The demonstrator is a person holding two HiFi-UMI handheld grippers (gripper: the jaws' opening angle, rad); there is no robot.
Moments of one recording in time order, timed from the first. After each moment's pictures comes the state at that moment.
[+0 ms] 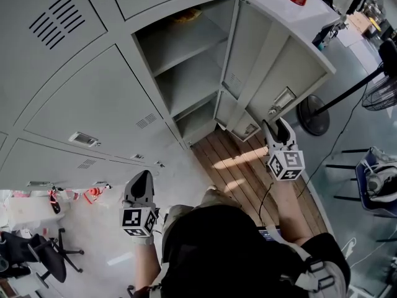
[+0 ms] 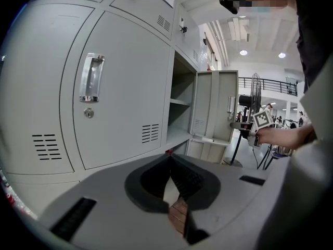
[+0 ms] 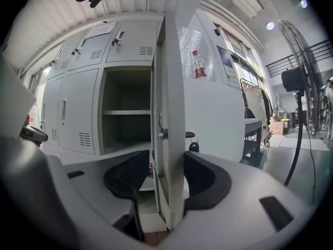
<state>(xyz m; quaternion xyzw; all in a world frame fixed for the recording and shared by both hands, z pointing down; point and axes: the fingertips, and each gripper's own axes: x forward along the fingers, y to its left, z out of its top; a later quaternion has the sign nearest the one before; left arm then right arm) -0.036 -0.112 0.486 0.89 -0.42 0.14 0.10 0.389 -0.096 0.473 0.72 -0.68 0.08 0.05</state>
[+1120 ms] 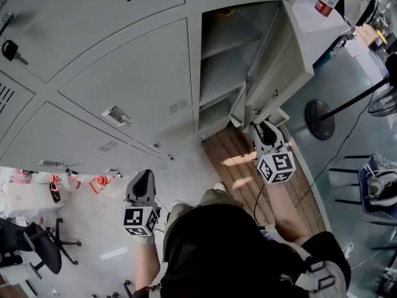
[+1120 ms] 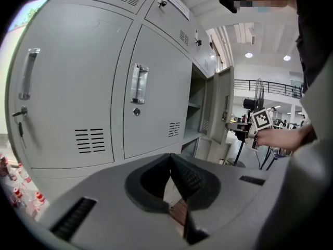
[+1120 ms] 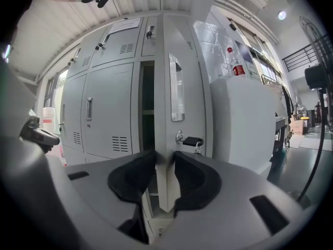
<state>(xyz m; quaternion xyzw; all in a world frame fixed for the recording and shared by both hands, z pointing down) -0.142 -0.099 0.486 0.88 -0.44 0.13 0.11 0.225 -0.118 0.466 0.66 -0.74 0.07 0.06</state>
